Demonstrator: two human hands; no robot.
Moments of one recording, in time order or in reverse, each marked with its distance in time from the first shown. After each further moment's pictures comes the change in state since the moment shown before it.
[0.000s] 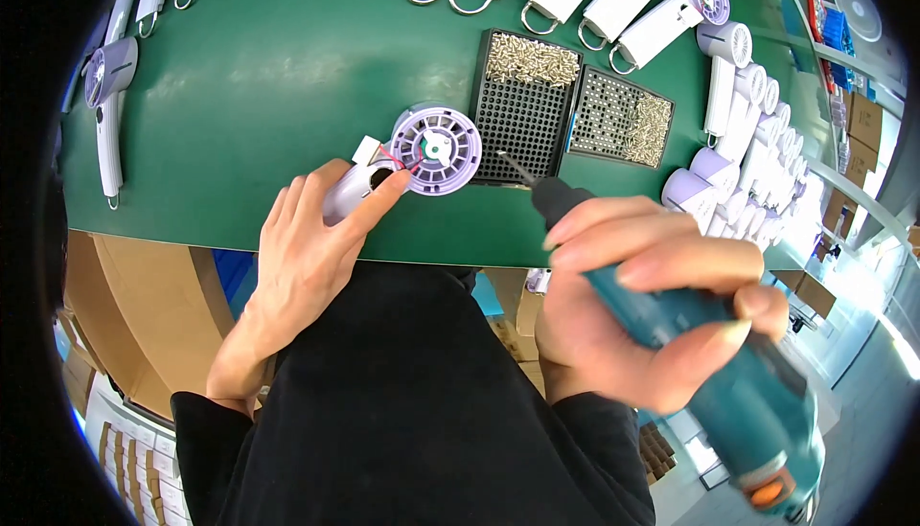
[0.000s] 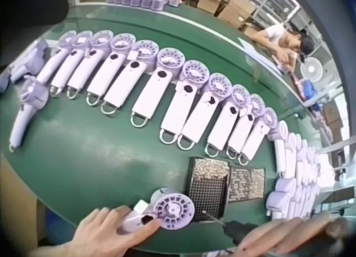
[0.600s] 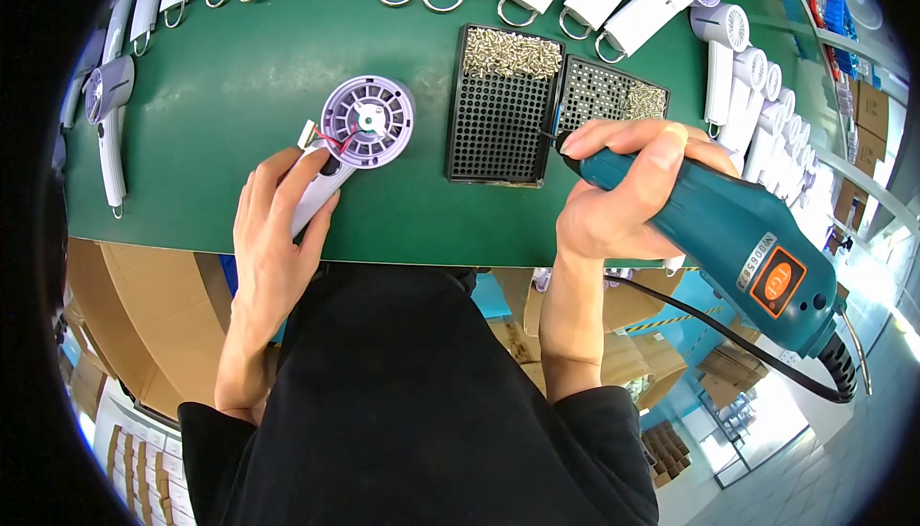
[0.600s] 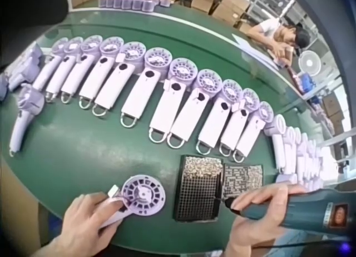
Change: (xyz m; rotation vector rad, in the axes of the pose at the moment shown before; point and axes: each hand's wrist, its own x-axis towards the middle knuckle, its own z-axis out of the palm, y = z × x) left_hand 0.005 -0.008 -0.007 -0.123 0.089 -0.173; right_hand 0.002 0.058 -0.039 -0.299 0.198 0.025
